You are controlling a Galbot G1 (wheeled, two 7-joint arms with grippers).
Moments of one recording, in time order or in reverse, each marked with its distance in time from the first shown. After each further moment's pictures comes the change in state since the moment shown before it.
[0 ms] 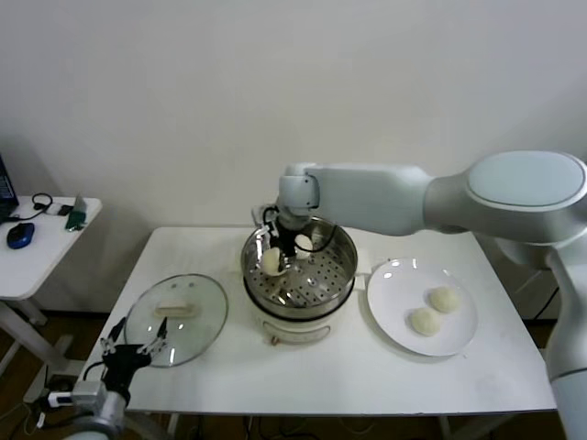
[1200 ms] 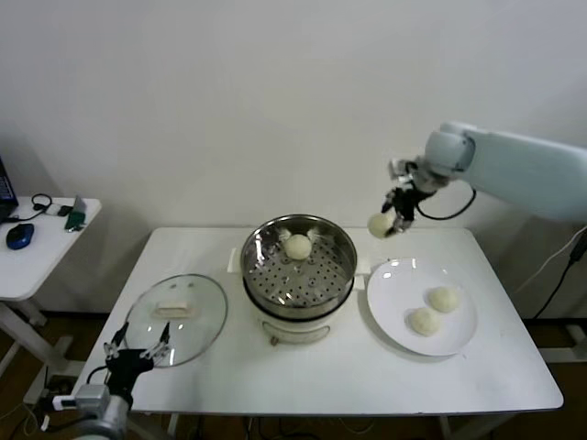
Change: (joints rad) left arm 0.003 0.003 0.013 0.018 0.004 -0.004 0.000; right arm 0.253 -0.469 0.008 0.163 0.033 0.063 -0.137
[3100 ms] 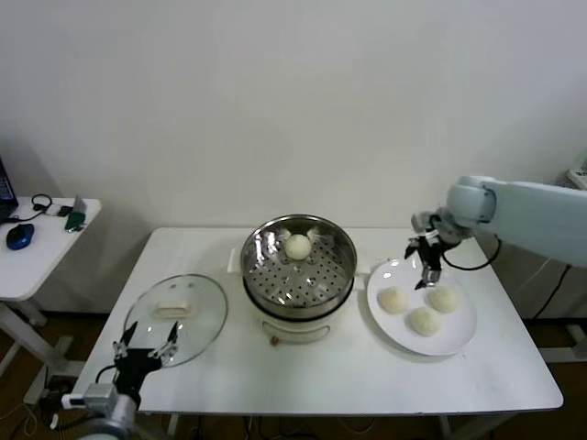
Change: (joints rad) left arm -0.003 -0.015 0.019 0.006 0.002 -0.001 0.004; right arm -0.281 -0.175 -0.076 0.013 -0.177 0.021 0.097
